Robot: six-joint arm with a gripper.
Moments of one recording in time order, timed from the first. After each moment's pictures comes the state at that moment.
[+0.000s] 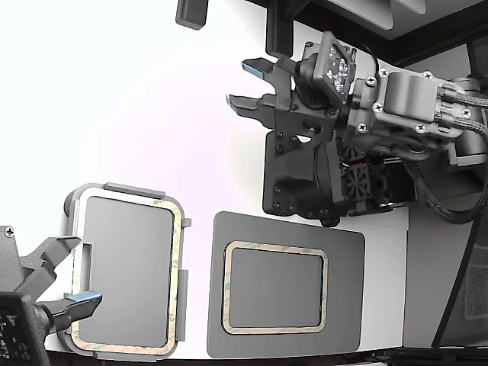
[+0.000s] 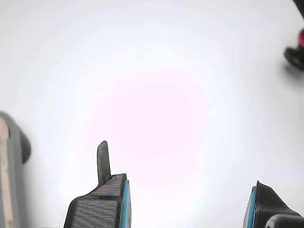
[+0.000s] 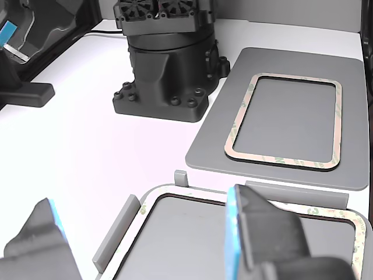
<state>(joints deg) 8.5 145.3 128.0 61.9 21.0 10.4</state>
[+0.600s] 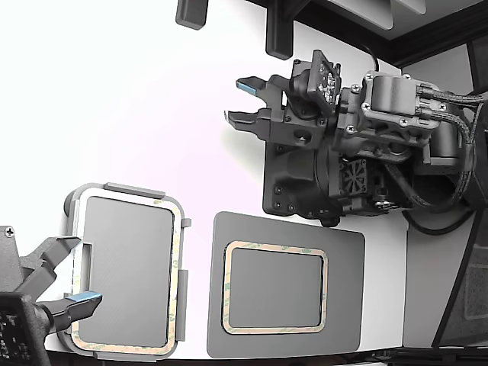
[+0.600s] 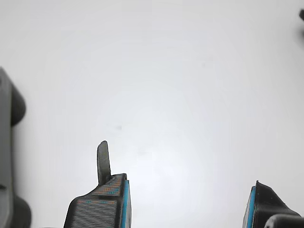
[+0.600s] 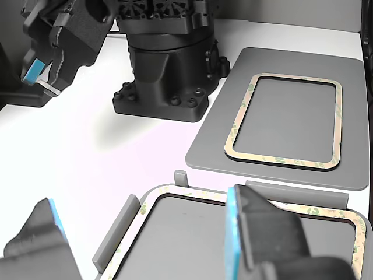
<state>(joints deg) 0.0 167.3 151.9 56.3 9.3 8.4</state>
